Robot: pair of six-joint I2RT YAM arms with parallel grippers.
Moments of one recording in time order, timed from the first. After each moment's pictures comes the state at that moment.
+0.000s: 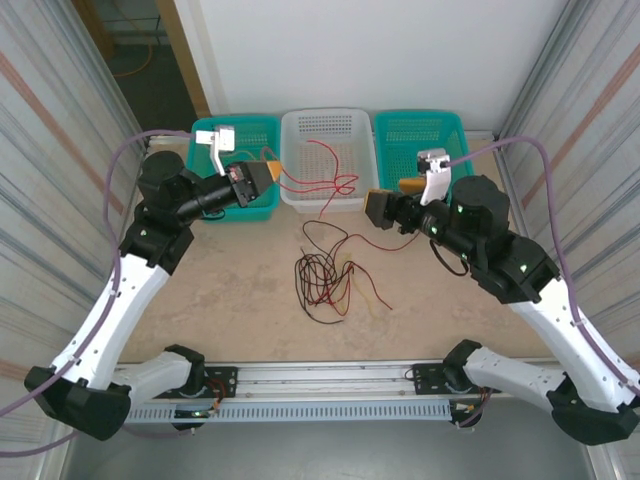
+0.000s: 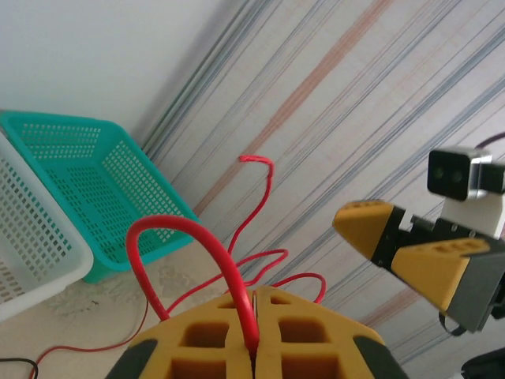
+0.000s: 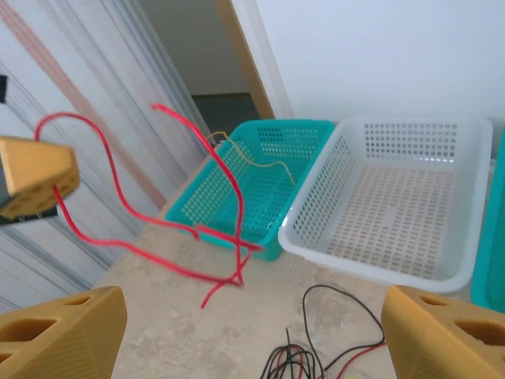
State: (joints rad) left arm -0.37 1.10 1.20 -0.11 0.70 -0.66; right arm 0.69 1.02 1.43 -0.64 0.02 0.38
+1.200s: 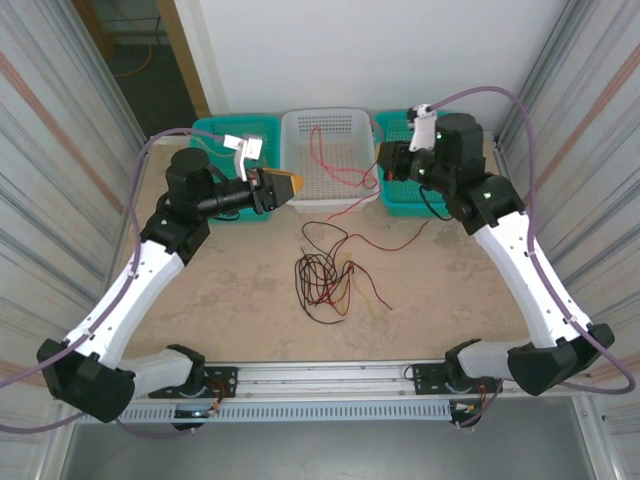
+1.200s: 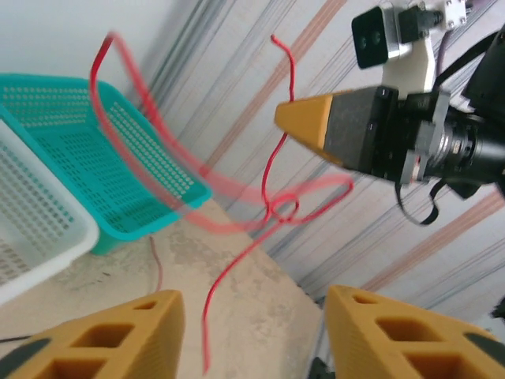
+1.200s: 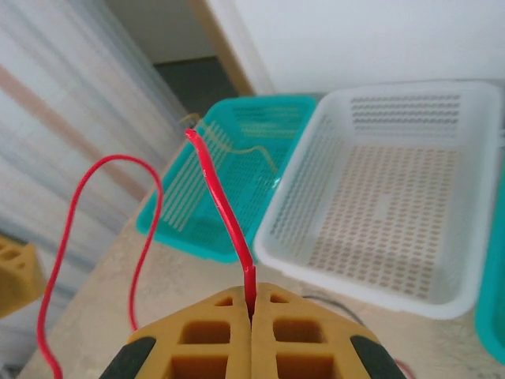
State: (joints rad) left arm -0.41 1.16 1.16 -0.13 0.71 -0.52; right arm 0.37 1.29 1.55 -0.59 -0.20 0.40
